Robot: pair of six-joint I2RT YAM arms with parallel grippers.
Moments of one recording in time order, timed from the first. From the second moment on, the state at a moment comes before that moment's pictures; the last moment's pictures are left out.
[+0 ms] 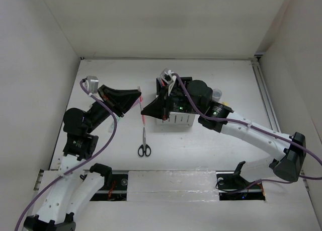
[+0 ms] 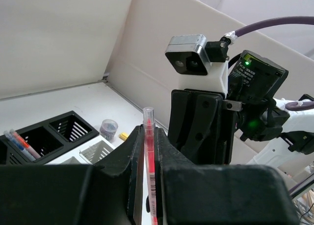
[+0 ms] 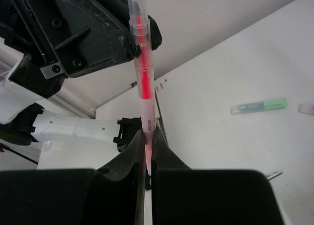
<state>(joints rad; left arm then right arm) -0.31 0.66 0.79 0.22 0.57 -0.68 0.95 1.36 1.26 0.08 -0.42 0.49</state>
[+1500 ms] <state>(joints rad) -0.32 0.63 0.92 -0.06 0.54 -0.62 0.95 1.38 1.23 0.38 -0.44 0.45</state>
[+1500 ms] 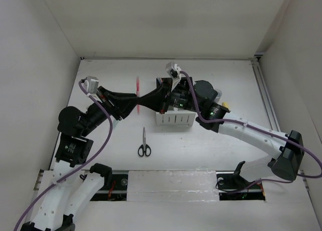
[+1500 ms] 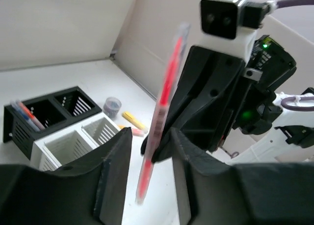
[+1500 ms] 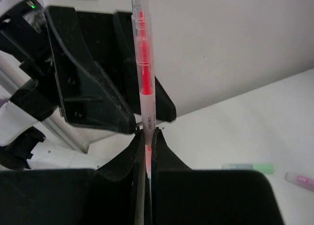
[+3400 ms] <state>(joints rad) -0.32 0.54 0.87 -0.53 0.03 -0.50 0.53 1.83 1.23 0.44 -0.32 -0.11</state>
